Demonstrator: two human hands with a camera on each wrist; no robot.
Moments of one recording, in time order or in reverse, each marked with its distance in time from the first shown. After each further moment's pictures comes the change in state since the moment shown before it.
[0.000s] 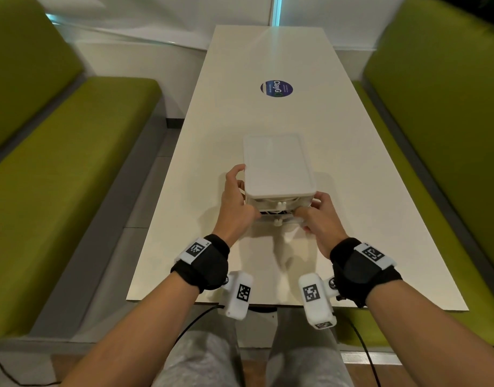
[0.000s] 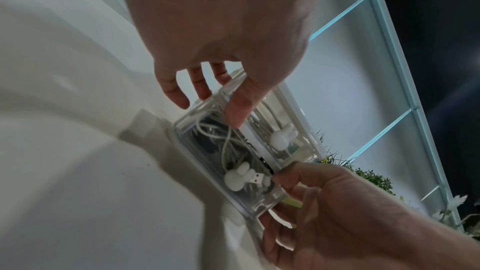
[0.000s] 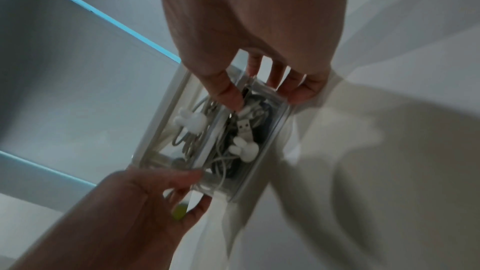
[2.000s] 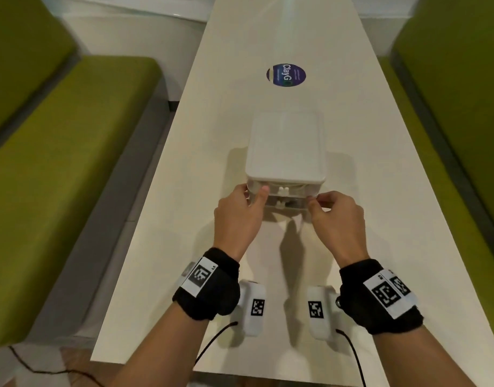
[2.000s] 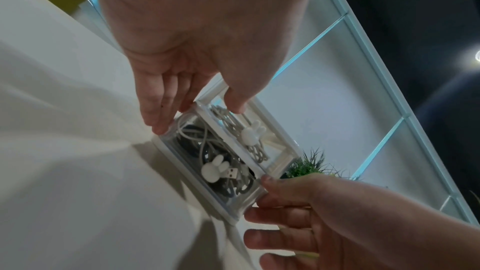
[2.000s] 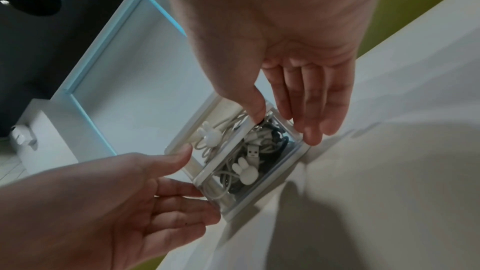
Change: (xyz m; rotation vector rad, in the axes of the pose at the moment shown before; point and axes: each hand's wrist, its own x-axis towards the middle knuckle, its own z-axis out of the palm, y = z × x) left_hand 0.059 0.032 0.025 0.430 0.136 -0.212; right_hand 0.068 -0.041 -0.005 -0.639 0.217 -0.220
